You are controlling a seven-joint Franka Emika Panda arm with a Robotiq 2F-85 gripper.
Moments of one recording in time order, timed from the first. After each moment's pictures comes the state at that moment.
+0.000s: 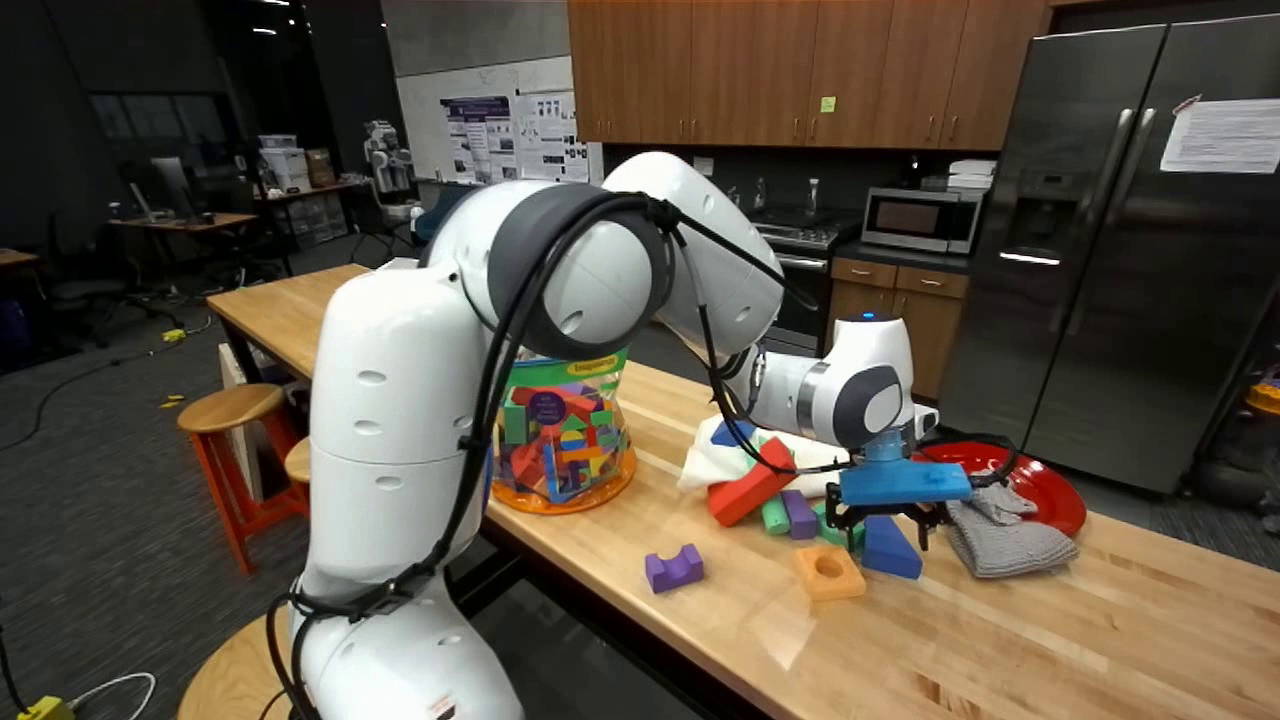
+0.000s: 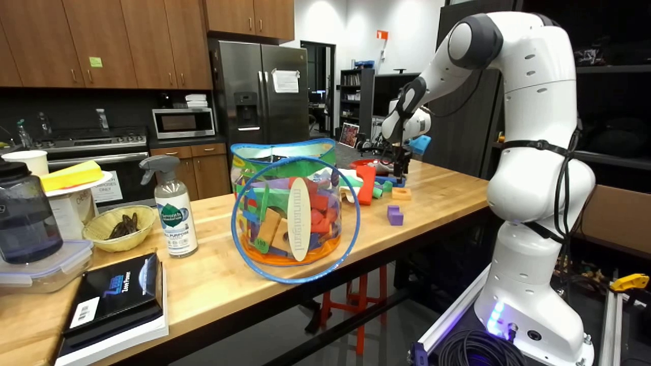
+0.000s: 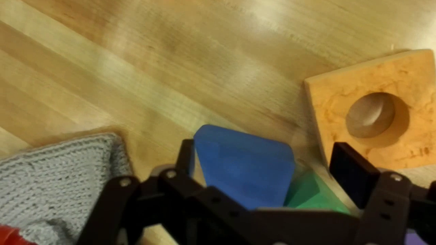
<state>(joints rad) -0.26 0.26 -0.26 -2.10 -0.19 2.46 -0.67</state>
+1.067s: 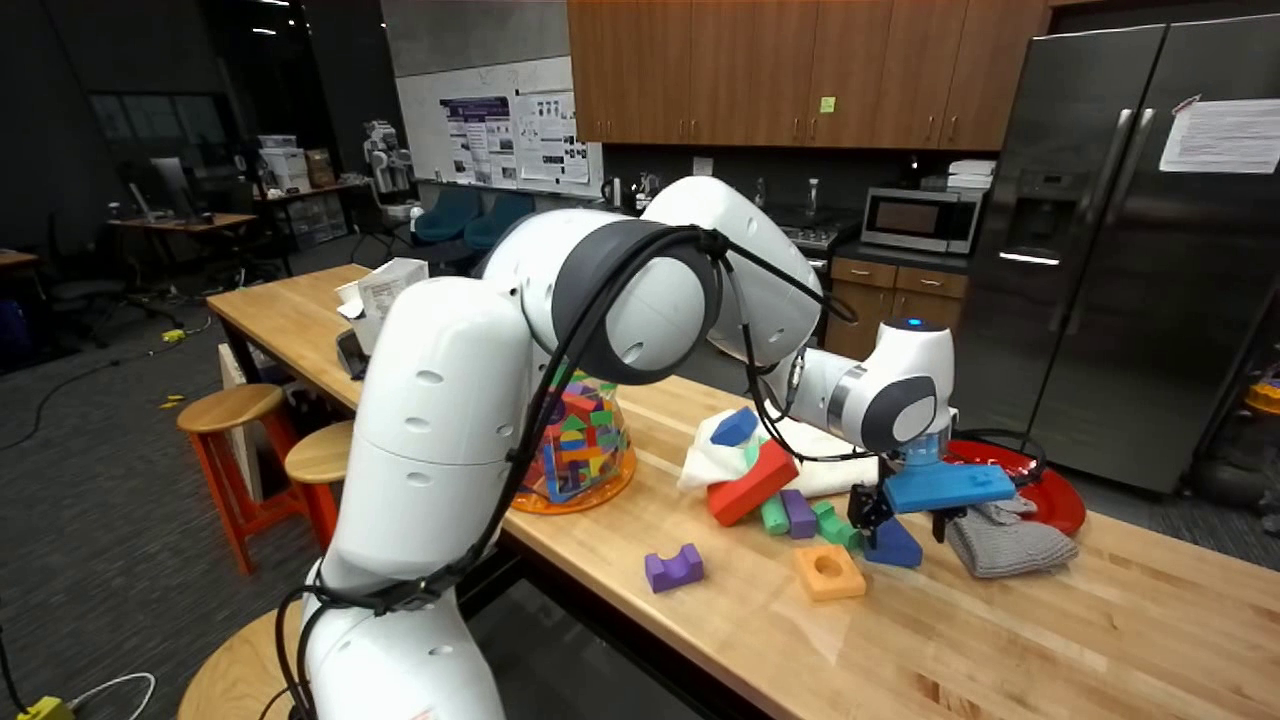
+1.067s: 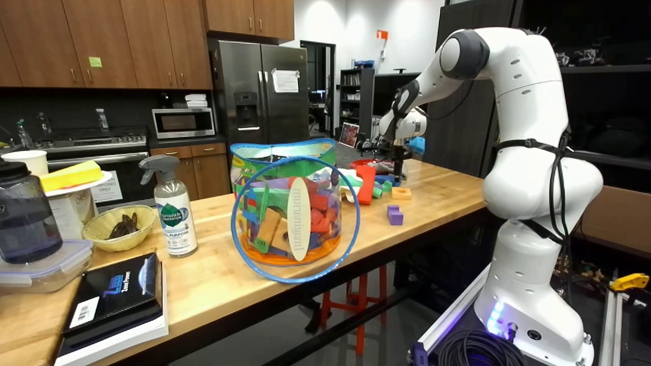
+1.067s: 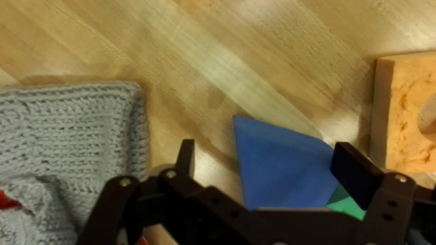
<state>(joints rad) -0.39 0.38 -0.16 -1.94 -0.05 2.43 -1.00</state>
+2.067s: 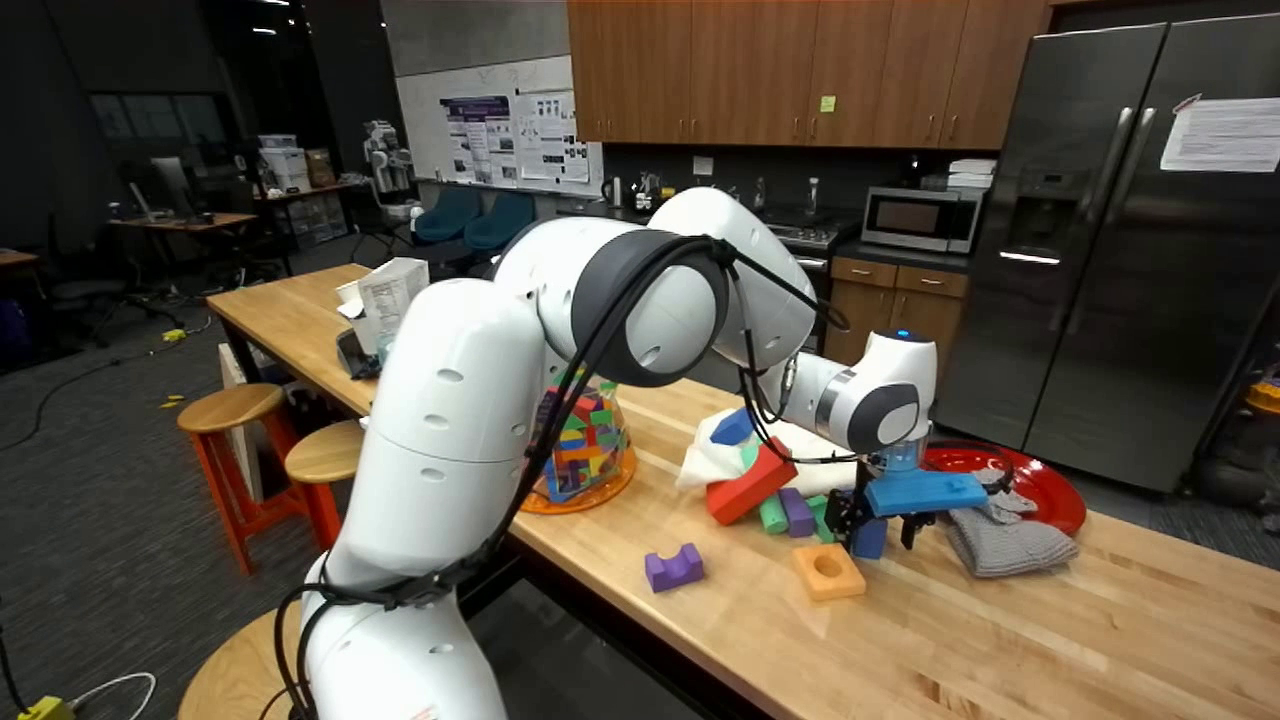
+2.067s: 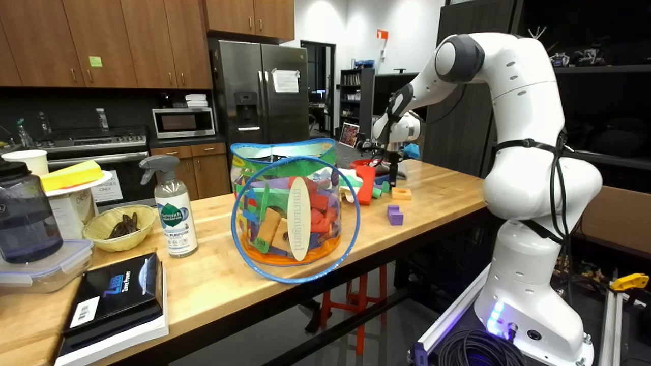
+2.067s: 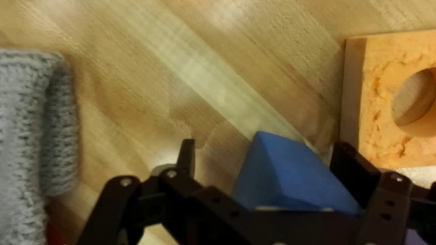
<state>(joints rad) -0.38 0.42 -0.13 -1.92 -0.02 2.36 -1.04</state>
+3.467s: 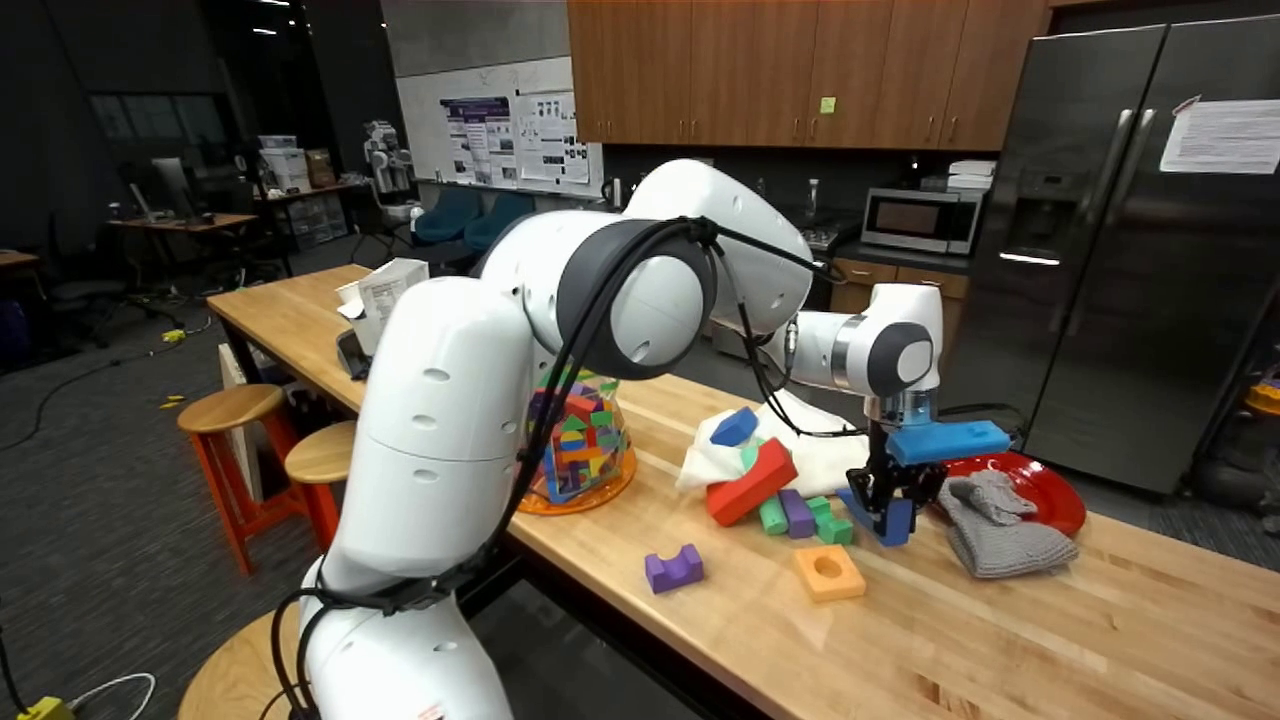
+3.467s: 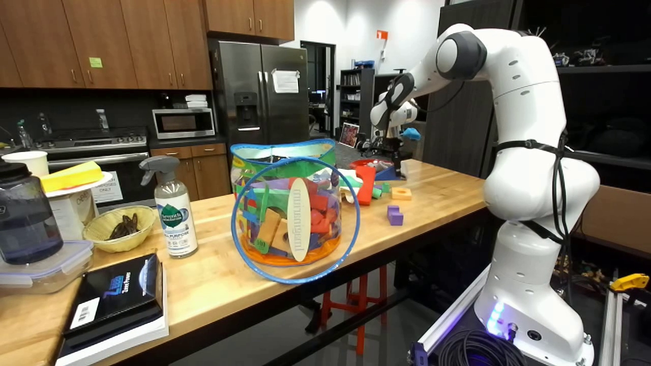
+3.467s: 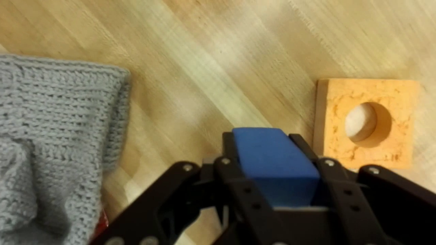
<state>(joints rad) -0.34 0.38 -0.15 -1.79 -0.16 2.11 -1.05</state>
